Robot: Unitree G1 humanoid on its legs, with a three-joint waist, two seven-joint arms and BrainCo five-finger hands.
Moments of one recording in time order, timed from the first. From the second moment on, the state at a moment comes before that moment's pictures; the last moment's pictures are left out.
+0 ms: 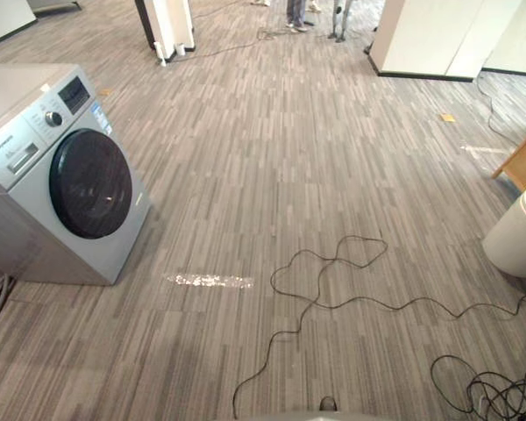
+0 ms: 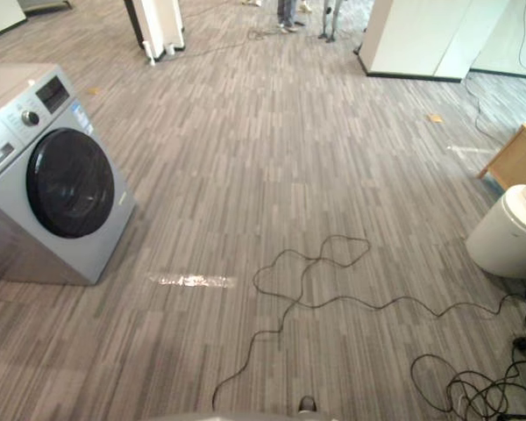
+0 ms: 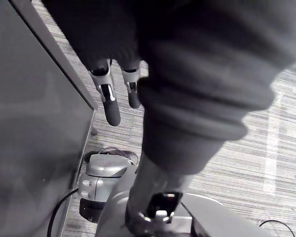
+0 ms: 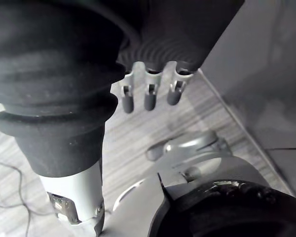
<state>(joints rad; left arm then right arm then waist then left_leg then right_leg) 0.24 0.18 0.01 1.19 -0.15 -0.06 0.00 0.17 -0.06 -0.39 1.23 0.19 -0.06 0.02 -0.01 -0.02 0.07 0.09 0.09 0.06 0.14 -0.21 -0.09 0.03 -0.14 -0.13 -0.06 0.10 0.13</state>
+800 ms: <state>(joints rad) 0.21 0.16 0.00 1.18 -0.15 -0.03 0.00 0.07 -0.07 -0.44 1.16 0.31 -0.06 0.02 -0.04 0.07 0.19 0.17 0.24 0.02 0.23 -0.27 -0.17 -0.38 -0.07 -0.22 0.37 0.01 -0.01</state>
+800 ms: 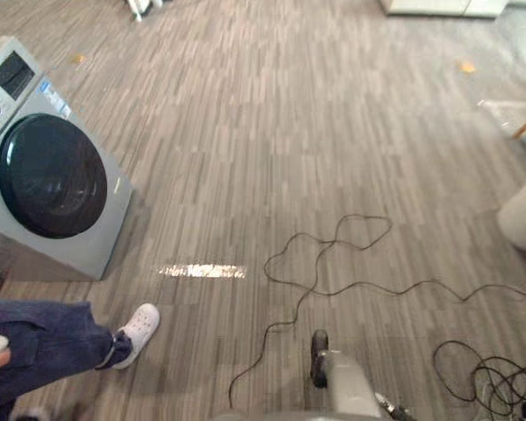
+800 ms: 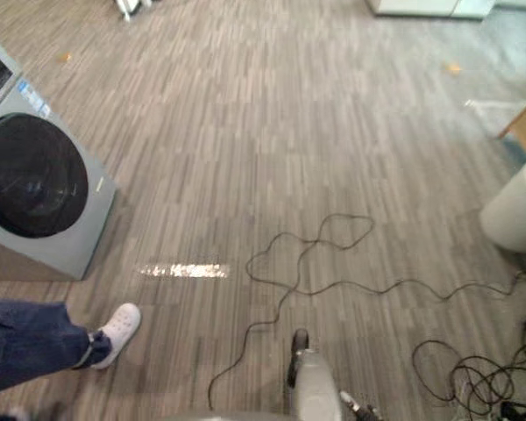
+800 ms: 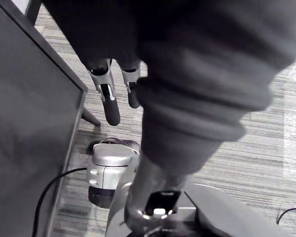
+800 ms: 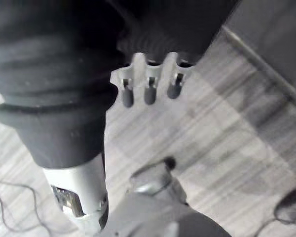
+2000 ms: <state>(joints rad) 0.28 0.12 0.07 1.18 -0.36 -0.09 -0.02 0.12 -0.07 -0.30 1.15 0.23 -0.07 0.03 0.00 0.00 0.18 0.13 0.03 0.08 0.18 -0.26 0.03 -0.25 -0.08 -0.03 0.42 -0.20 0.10</state>
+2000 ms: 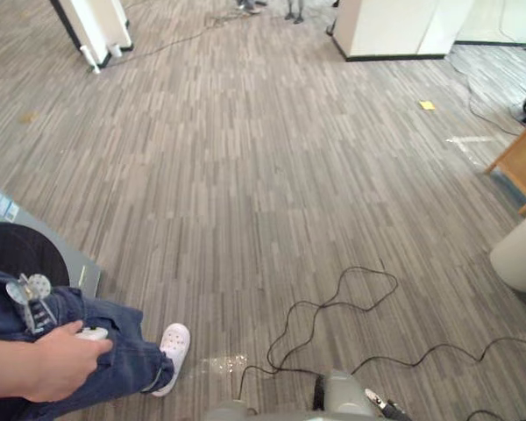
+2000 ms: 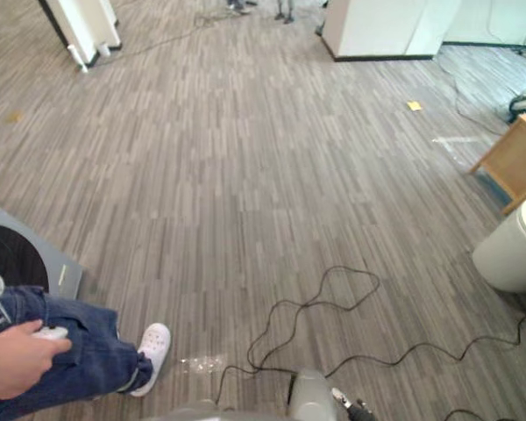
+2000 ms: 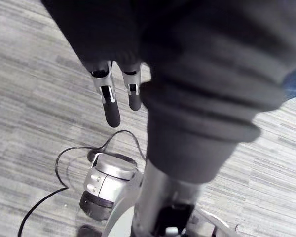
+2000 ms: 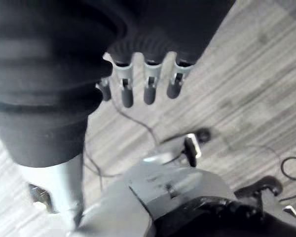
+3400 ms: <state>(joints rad) 0.22 0.13 0.12 1.21 -0.10 -0.07 -0.04 0.15 -0.07 -0.39 1.18 0.11 -0.07 0.02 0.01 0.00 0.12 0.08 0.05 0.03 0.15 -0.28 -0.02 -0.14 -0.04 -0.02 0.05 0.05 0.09</state>
